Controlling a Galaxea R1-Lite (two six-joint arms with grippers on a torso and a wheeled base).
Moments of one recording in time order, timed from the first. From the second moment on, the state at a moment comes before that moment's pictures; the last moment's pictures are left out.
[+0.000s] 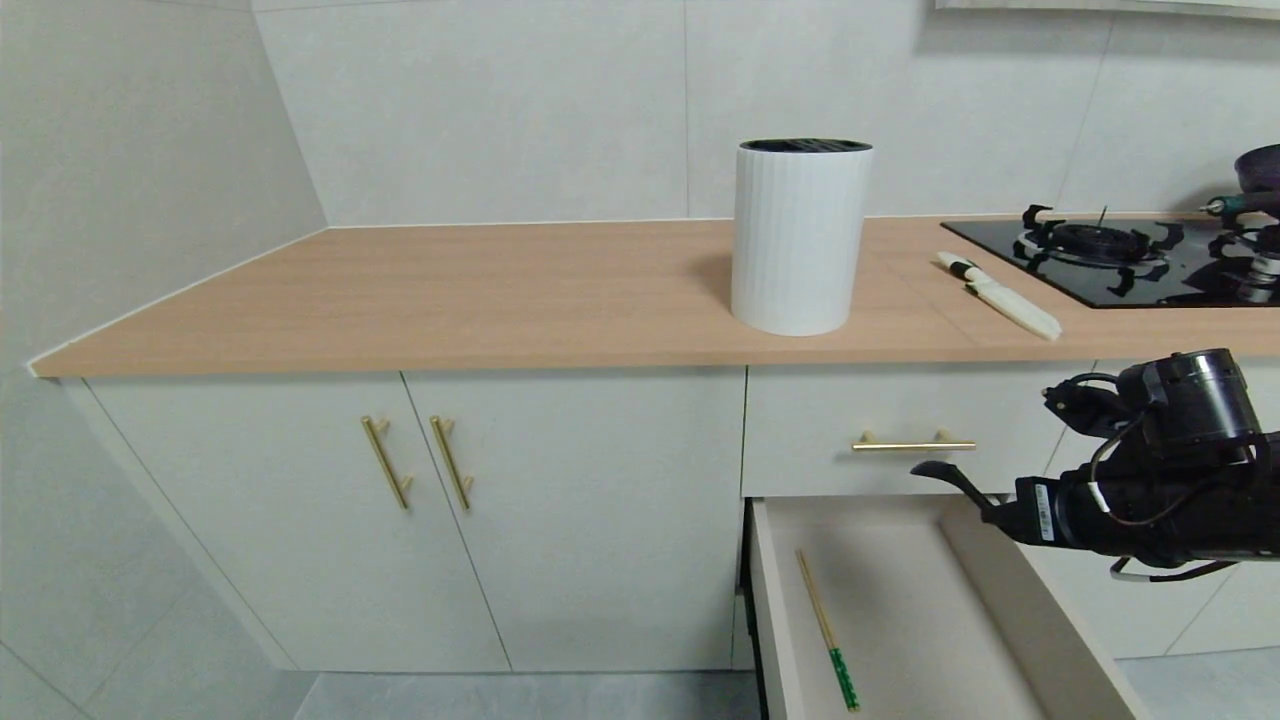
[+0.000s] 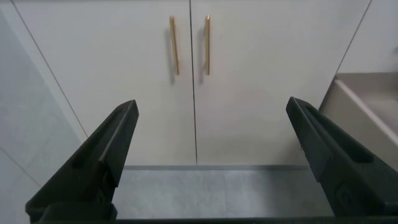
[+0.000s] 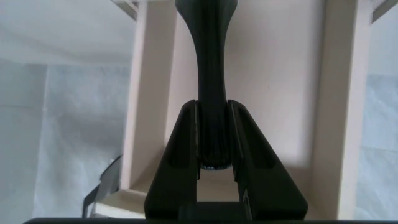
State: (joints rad) left arm 0.00 0.00 0.00 0.00 0.01 0.00; right arm 0.16 1.66 -0.75 -0.15 0.13 0.20
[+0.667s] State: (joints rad) left arm 0.00 0.00 0.00 0.00 0.01 0.00; right arm 0.16 1.69 -0.74 -0.18 0.13 0.19
